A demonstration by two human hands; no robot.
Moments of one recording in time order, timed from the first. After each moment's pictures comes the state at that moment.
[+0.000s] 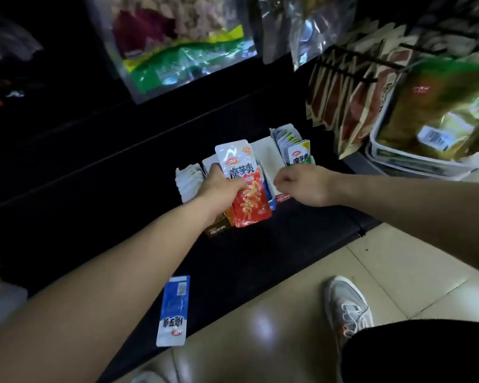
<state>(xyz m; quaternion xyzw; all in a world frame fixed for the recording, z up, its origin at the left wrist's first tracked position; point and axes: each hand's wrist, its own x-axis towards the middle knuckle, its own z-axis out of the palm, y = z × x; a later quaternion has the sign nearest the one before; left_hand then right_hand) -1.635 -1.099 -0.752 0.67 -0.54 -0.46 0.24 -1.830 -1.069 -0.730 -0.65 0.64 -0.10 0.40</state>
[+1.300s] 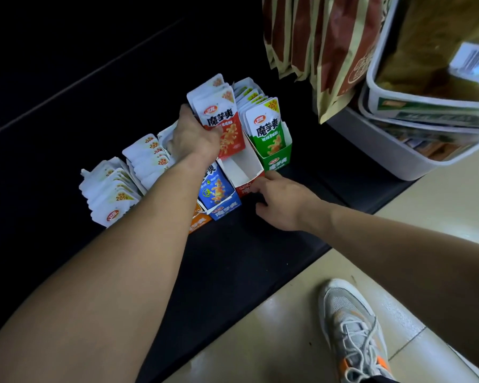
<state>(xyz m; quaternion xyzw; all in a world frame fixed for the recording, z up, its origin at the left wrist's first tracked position) -1.731 -1.254 -0.885 0.70 -0.59 -0.25 0.30 -1.871 -1.118 -0.905 -0.70 0.64 -0.04 0.31</state>
